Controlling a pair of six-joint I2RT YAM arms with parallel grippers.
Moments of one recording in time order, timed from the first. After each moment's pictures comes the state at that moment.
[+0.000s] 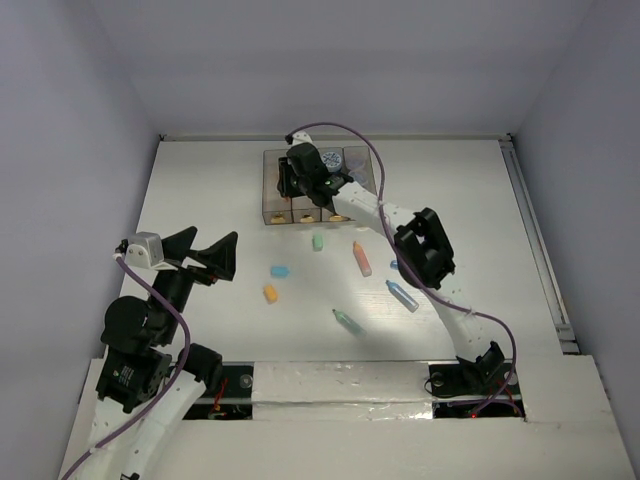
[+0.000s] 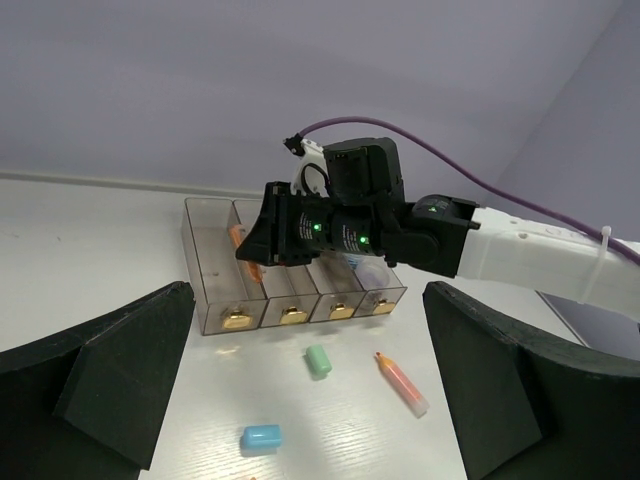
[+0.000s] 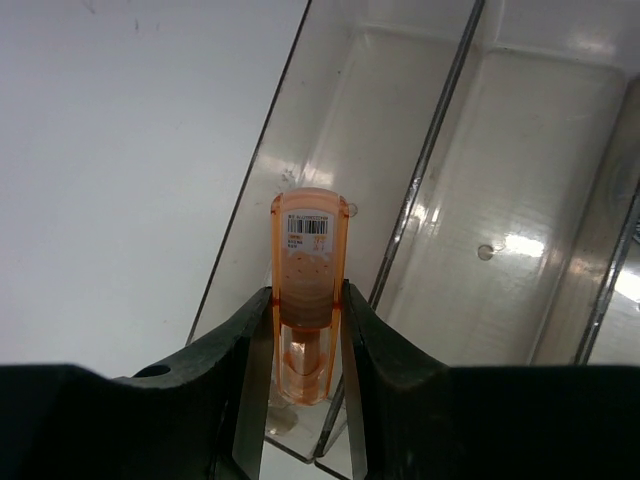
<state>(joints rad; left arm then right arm) -0.42 0.24 0.72 -0.28 -0.13 -0.32 0.74 2.42 2.15 -0.23 0.14 0.40</state>
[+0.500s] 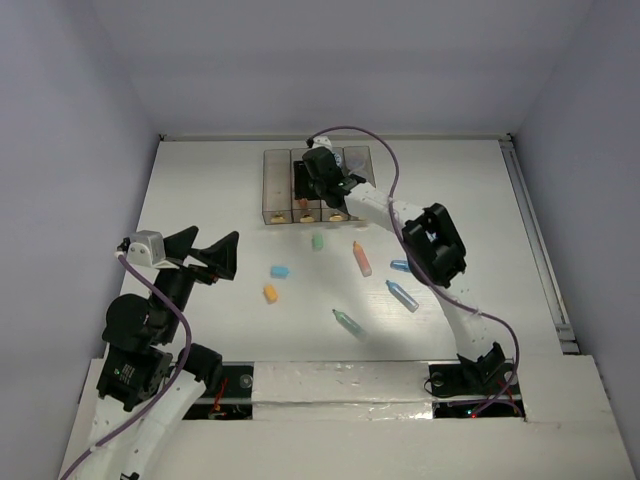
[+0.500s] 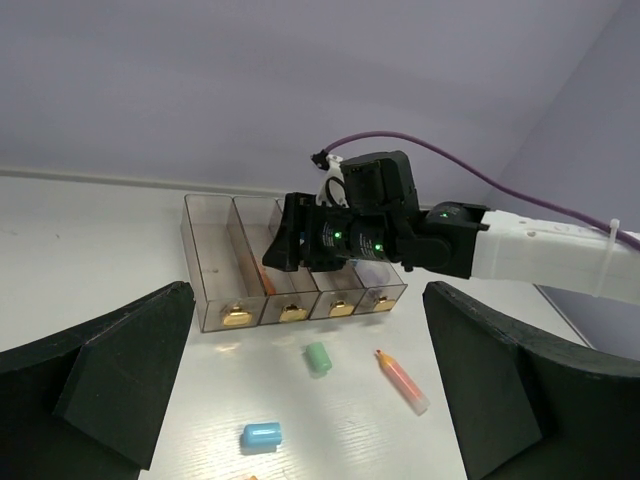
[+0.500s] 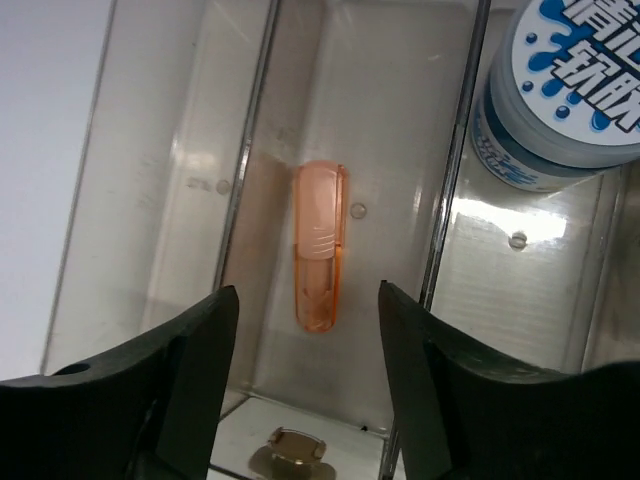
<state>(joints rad) -0.42 0.25 0.72 -0.28 -0.12 -0.32 0.69 2.36 1.98 -0.20 0.23 0.43</state>
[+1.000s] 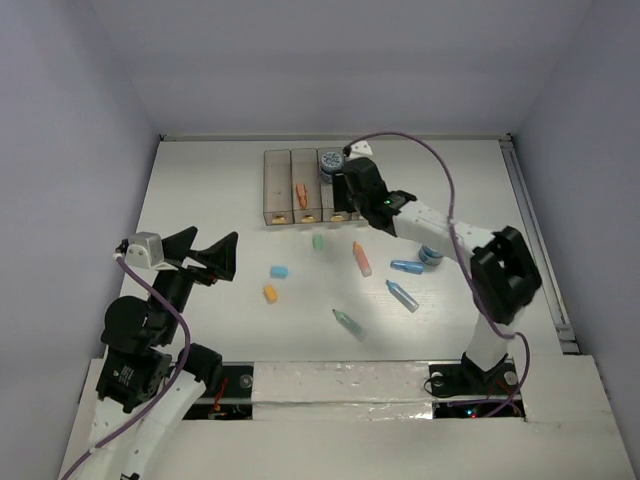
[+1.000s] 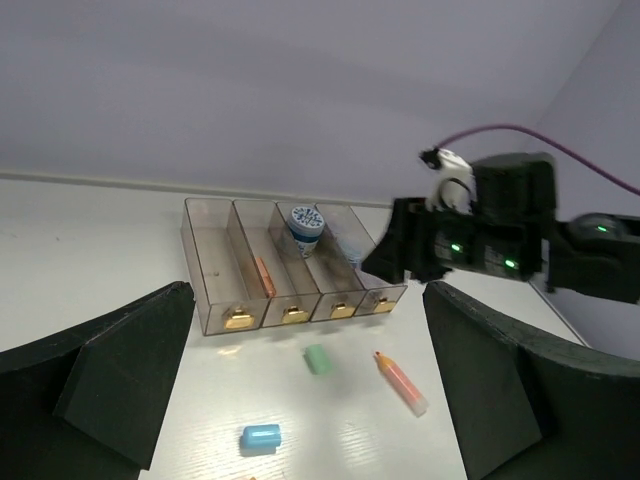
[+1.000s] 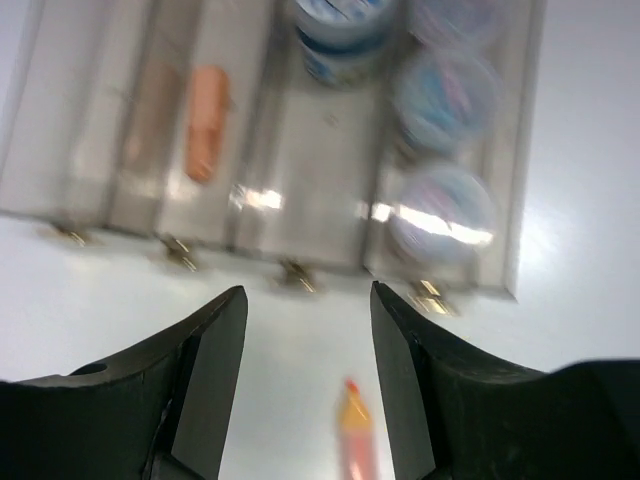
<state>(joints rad) -0.42 0.24 0.72 -0.28 -0.12 -0.32 0.68 1.87 1.47 -0.14 0.34 0.32</state>
